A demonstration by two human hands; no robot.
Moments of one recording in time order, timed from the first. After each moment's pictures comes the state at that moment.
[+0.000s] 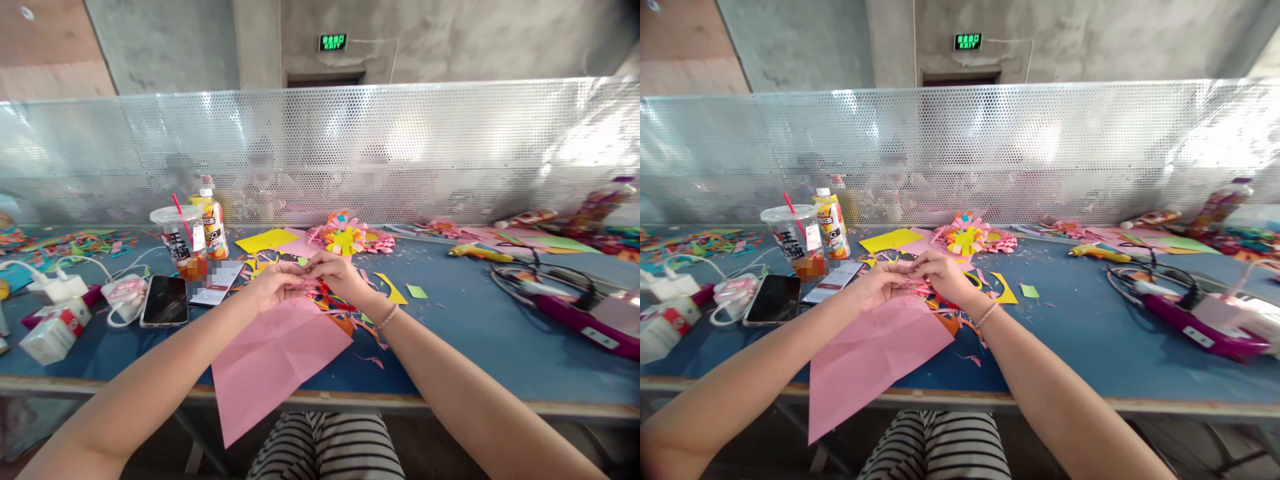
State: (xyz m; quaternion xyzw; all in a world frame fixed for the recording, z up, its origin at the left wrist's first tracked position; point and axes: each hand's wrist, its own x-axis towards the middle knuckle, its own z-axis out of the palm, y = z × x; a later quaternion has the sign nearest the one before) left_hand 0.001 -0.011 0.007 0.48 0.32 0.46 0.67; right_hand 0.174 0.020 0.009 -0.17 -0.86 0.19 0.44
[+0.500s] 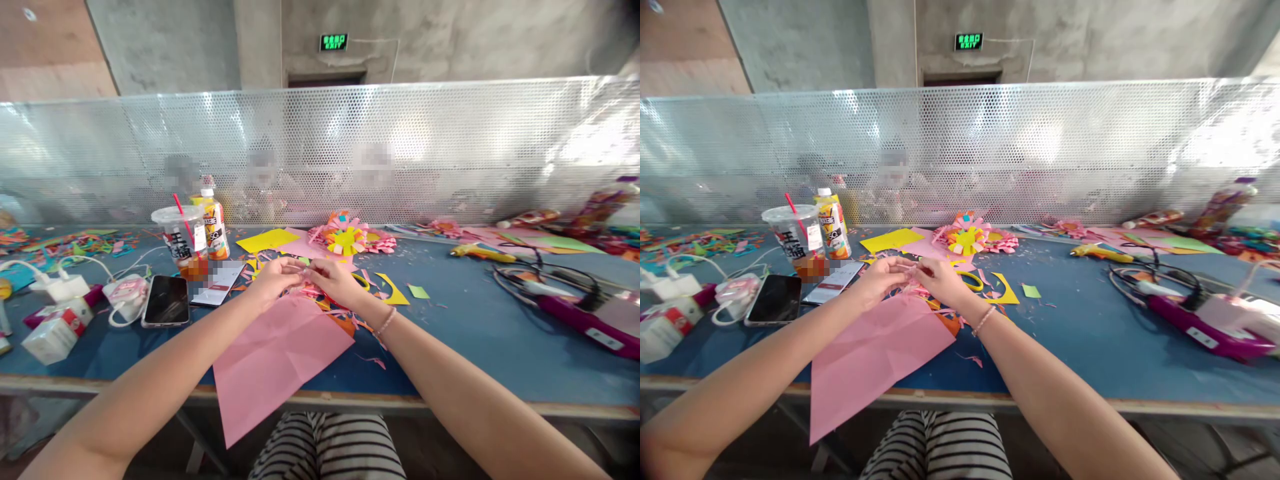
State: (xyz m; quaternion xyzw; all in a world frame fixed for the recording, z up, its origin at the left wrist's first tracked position) left_hand 0.005 -0.011 0.007 0.55 0.37 0.51 0.55; right_hand 0.164 0.013 0.004 -0.32 -0.84 0.20 0.39
